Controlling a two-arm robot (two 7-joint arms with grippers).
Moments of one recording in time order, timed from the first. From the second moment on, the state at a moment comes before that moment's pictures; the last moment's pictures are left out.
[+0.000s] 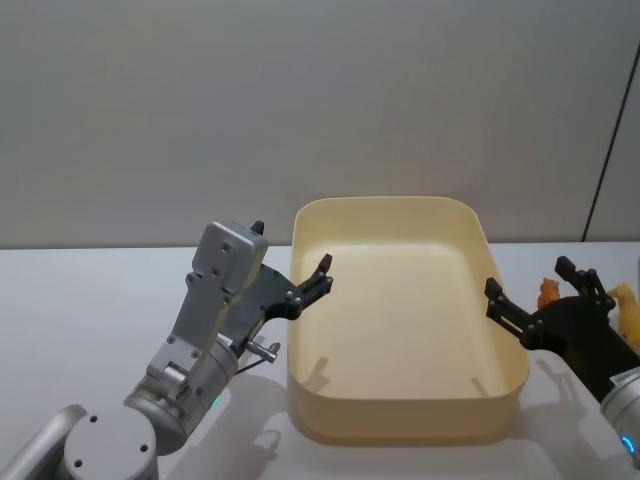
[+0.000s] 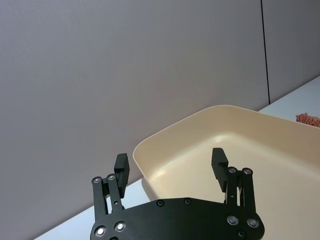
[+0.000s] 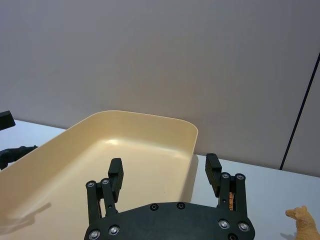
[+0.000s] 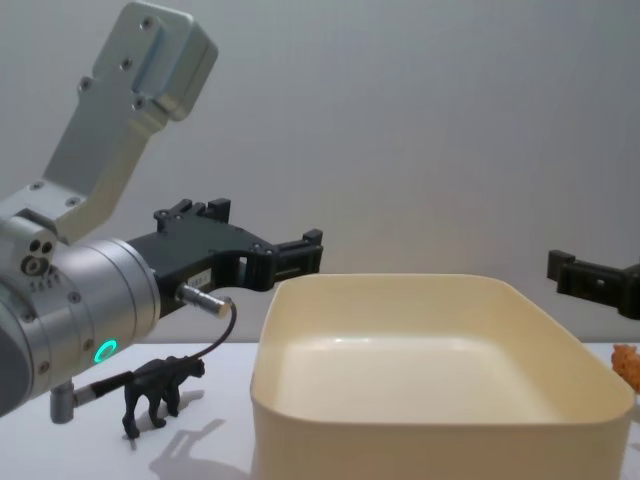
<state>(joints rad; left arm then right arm) -0.24 0.38 0.45 -1.63 -0.20 0.01 -0.01 -0.01 0.34 -0.23 -1.77 0.29 0.03 0.07</state>
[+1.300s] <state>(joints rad) -0.24 0.38 0.45 -1.63 -0.20 0.01 -0.01 -0.11 0.44 -0.14 -1.82 0.38 0.05 0.02</state>
